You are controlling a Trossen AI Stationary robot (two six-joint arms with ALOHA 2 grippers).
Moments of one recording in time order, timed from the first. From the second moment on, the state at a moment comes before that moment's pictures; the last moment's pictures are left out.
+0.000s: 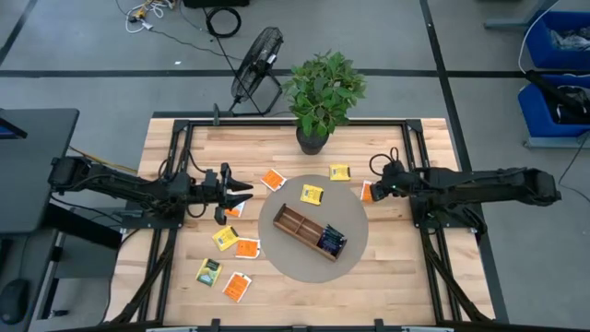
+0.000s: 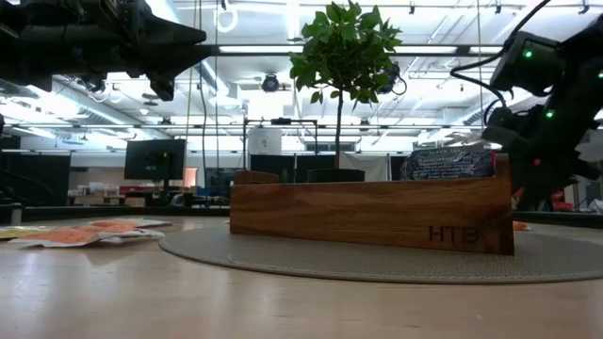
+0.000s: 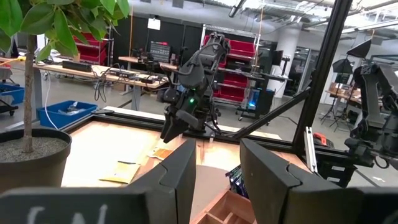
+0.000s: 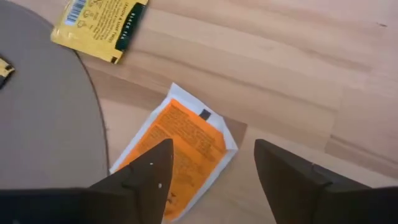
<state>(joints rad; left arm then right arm) -0.06 0.90 0.15 0.90 -0.12 -0.17 -0.20 0.79 0.30 -0.62 0.30 0.96</state>
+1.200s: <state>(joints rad) -0.06 0.90 0.15 0.90 -0.12 -0.16 -0.22 0.97 0.25 -0.46 0.33 0.88</state>
